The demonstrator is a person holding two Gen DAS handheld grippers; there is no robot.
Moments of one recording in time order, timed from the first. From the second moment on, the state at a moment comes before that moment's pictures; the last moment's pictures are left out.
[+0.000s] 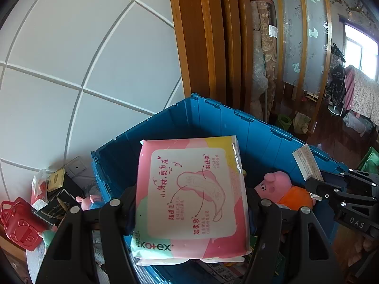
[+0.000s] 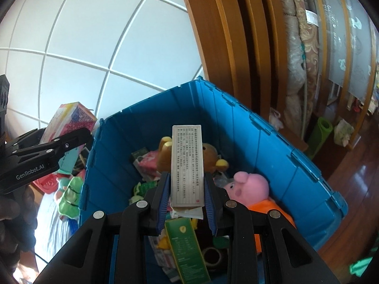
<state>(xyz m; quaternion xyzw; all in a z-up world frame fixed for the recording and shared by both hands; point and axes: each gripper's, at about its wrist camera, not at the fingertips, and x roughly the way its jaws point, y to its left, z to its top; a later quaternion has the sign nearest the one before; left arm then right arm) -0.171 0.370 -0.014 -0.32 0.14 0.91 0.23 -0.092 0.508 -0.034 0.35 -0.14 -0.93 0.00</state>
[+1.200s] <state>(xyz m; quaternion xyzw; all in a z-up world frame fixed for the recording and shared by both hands) -0.172 0.328 -0.015 -0.33 0.09 0.91 0.23 -0.098 0.486 -0.025 0.34 -0.13 -0.93 0.02</state>
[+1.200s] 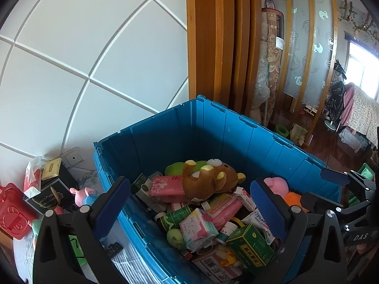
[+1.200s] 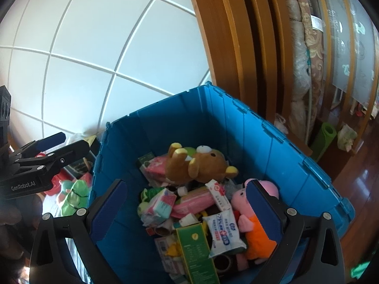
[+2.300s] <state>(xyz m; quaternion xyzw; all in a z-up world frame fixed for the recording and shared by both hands) -0.119 0.084 -0.071 -0.37 0.03 0.92 0.12 -0.091 0.289 -0.014 0.35 -0.05 -0.93 0.12</state>
